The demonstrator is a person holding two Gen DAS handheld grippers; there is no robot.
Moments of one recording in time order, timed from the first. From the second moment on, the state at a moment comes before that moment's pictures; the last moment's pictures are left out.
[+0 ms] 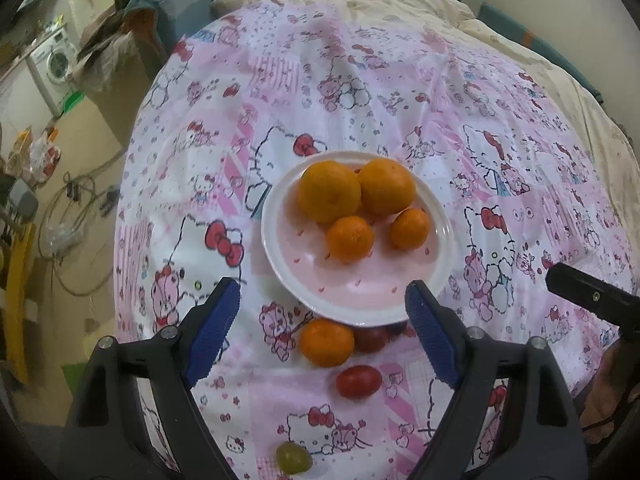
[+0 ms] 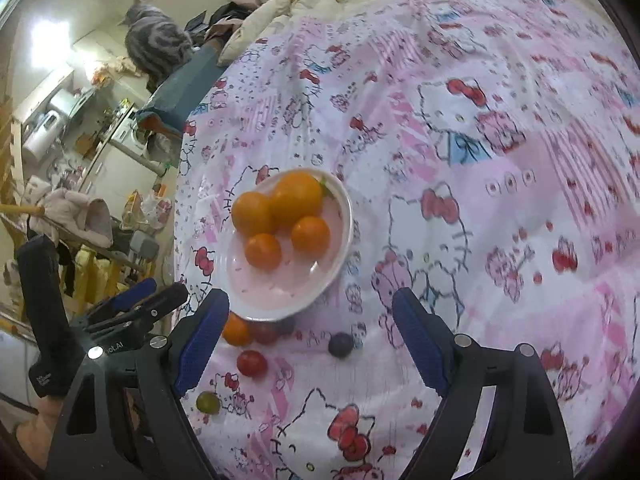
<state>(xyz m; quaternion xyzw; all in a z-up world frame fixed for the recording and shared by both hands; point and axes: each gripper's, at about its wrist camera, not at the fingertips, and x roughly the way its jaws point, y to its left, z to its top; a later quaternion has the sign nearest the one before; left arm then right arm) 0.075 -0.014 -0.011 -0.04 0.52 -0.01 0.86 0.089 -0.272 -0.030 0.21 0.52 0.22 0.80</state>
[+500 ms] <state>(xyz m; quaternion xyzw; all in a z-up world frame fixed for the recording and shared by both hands) 0.067 0.027 -0.020 -0.13 0.52 0.03 0.84 0.095 -0.269 -0.081 0.24 0.58 0.19 0.75</state>
